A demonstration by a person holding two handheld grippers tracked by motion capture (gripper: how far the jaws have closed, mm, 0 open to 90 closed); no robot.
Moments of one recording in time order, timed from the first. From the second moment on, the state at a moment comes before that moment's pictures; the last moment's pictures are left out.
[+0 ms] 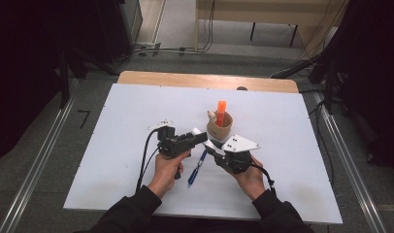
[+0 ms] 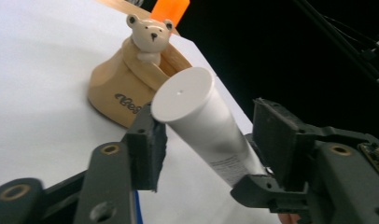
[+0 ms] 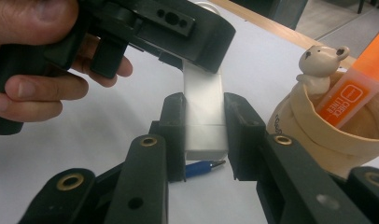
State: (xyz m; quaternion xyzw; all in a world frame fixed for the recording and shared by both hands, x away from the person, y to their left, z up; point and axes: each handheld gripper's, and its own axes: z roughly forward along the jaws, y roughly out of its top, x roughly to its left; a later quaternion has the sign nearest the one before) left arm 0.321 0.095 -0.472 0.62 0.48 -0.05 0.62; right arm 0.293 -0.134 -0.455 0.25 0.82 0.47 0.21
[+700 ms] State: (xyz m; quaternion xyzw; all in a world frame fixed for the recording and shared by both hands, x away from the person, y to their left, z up) left arm 0.317 0.086 -0.465 0.64 0.45 -0.02 0.62; right arm 0.299 -0.134 -0.463 0.26 0.83 0.45 0.20
